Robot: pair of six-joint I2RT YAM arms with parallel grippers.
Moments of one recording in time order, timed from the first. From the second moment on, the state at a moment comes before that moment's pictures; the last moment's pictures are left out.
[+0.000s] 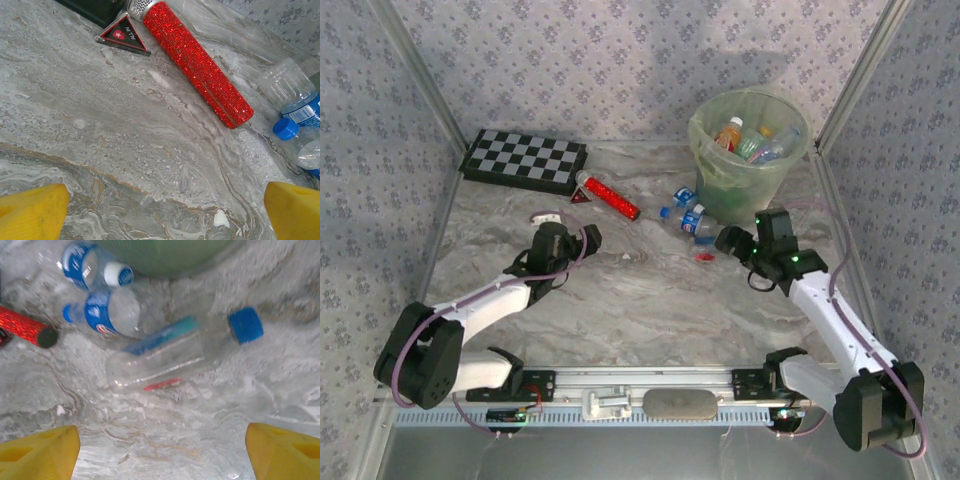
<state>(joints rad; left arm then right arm) -0.50 1.26 0.55 0.15 -0.18 -0.70 0.26 1.04 0.75 -0.57 -0.06 0.75</state>
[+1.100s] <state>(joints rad) -0.48 1.23 0.48 0.13 -0.23 -0.72 0.28 1.51 0.68 -0.10 0.06 1.29</state>
